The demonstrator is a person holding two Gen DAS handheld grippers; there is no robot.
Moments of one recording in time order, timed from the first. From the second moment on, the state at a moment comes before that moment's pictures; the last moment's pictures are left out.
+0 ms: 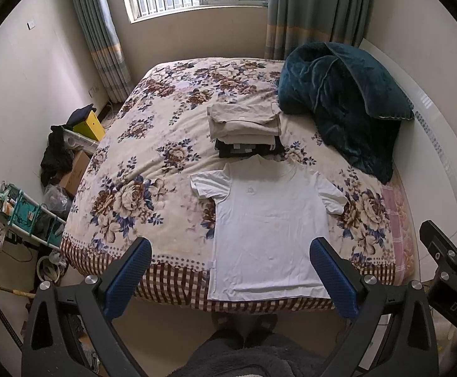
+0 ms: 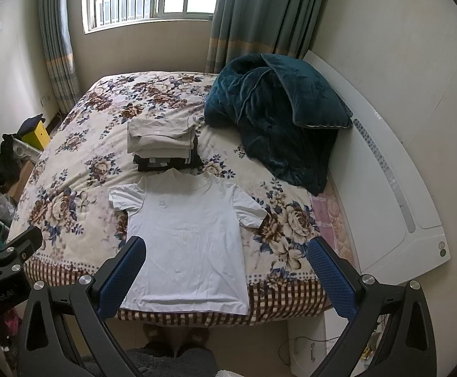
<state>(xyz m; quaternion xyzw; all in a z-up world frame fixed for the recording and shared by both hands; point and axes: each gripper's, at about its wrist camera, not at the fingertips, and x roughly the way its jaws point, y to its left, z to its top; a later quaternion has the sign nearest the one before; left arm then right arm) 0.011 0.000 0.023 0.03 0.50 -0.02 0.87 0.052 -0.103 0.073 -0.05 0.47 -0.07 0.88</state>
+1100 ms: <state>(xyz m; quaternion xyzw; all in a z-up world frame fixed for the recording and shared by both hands) 0.016 0.004 0.041 0.02 0.49 -0.02 0.87 0.056 -0.100 0.100 -0.05 0.46 -0.06 0.89</state>
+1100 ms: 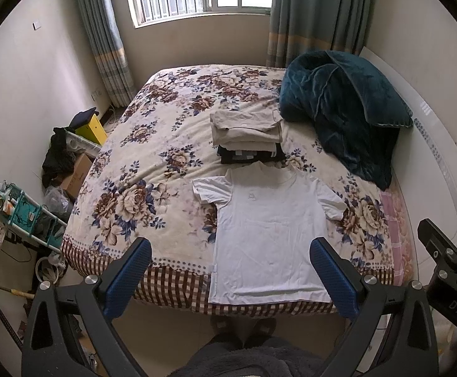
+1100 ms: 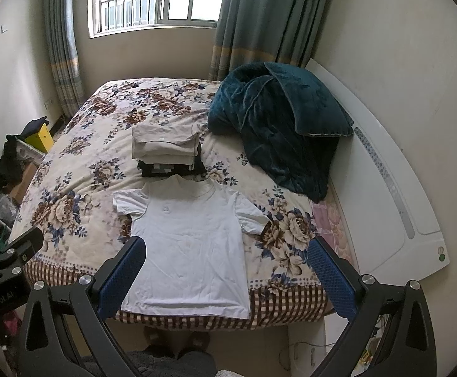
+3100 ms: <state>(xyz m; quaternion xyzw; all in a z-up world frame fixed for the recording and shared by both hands) 0.238 -0.100 -0.304 0.07 0.56 -0.01 0.83 0.268 -0.286 -0.282 0.08 0.59 -0.25 0.77</state>
